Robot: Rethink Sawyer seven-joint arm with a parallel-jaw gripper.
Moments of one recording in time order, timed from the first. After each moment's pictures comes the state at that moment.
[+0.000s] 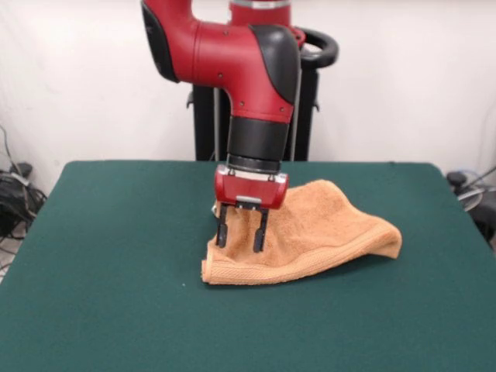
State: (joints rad) arm -0.30 -0.48 -0.06 1.92 -0.23 -0.33 1.74
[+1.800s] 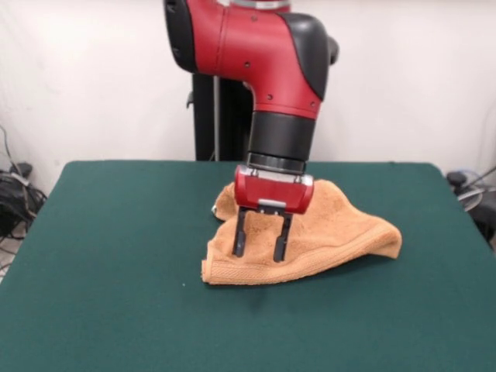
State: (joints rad) arm -0.18 -0.51 -0.11 1.82 -0.21 -0.25 1.74
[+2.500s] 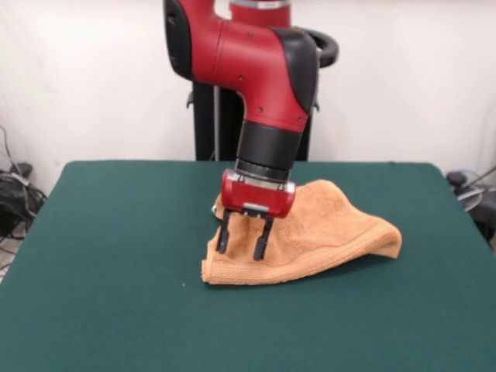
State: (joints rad) arm -0.13 -0.42 -0.21 1.81 -0.21 -0.26 1.74
